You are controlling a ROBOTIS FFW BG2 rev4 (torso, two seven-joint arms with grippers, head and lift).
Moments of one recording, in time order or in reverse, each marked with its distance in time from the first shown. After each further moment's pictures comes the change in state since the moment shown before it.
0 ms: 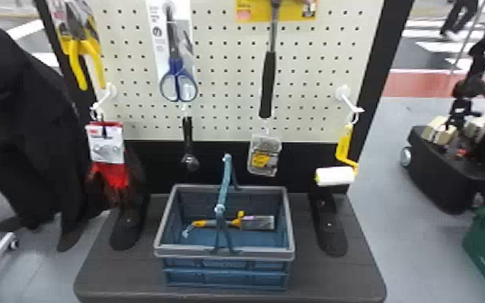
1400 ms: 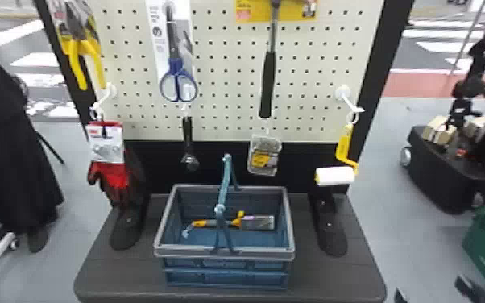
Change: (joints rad) left arm 0.004 -0.002 -0.002 0.003 0.006 0.004 0.000; right arm -0.240 -0.067 -0.025 -0.047 -0.034 0.193 0.127
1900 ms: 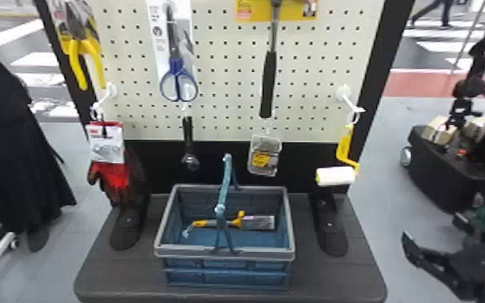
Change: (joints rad) left arm -0.014 0.000 -0.008 0.010 0.000 0.011 0.000; right arm -0.310 -0.056 -0.102 0.116 0.016 0.152 0.208
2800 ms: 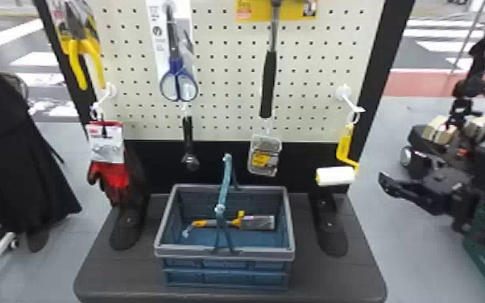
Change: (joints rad) left arm -0.068 0.000 -0.036 0.058 0.000 0.009 -0.006; right arm -0.496 -0.115 0.066 0.409 -0.022 0.117 0.271
